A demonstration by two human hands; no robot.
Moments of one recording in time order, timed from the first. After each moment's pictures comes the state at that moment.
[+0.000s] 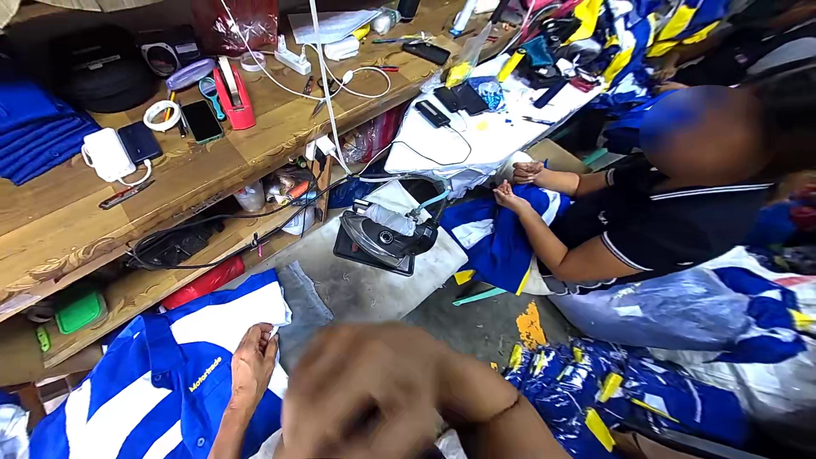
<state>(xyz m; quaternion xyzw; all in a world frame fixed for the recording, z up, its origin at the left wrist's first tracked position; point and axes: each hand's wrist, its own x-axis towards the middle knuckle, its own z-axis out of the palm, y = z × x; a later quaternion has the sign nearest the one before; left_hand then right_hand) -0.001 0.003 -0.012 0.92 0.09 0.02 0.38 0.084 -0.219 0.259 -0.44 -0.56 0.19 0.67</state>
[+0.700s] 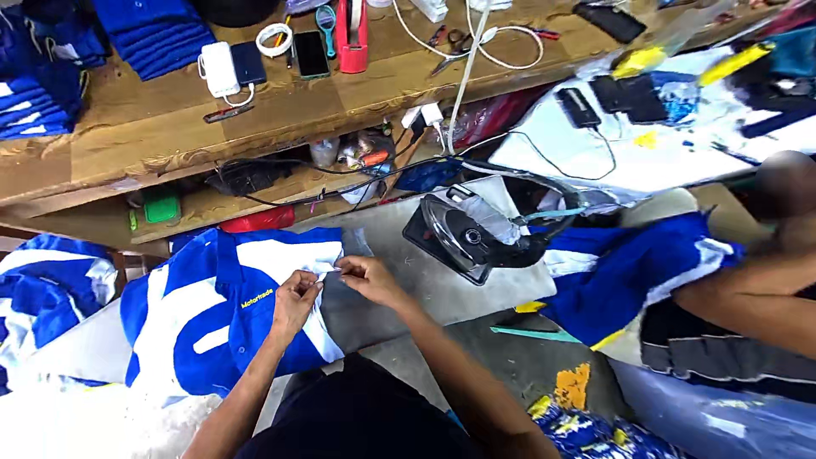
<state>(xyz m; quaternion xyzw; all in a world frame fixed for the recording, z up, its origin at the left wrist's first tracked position) 0.001 0.009 0.005 0.78 0.19 0.05 0.59 0.128 -0.178 0.018 -0.76 -0.26 0.32 0.50</state>
